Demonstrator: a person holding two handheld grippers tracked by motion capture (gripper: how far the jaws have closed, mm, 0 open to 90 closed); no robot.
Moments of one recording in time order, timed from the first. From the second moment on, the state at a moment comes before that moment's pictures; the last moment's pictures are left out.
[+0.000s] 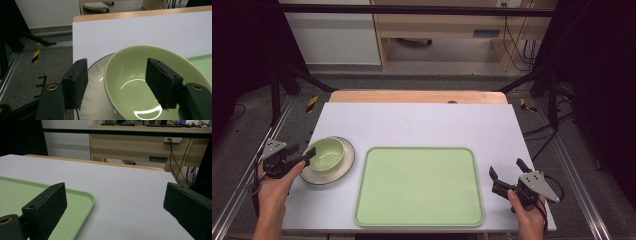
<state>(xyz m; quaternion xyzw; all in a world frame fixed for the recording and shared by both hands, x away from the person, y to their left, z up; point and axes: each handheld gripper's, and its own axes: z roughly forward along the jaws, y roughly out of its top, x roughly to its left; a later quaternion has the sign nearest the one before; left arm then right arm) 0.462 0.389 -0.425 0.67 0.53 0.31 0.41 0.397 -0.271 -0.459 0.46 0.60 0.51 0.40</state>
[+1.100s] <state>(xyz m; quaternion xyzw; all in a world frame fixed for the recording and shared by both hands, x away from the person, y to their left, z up) 0.474 0.390 -0.445 0.66 0.60 0.26 0.36 0.397 -0.270 -0.459 0.46 0.61 0.51 0.40</state>
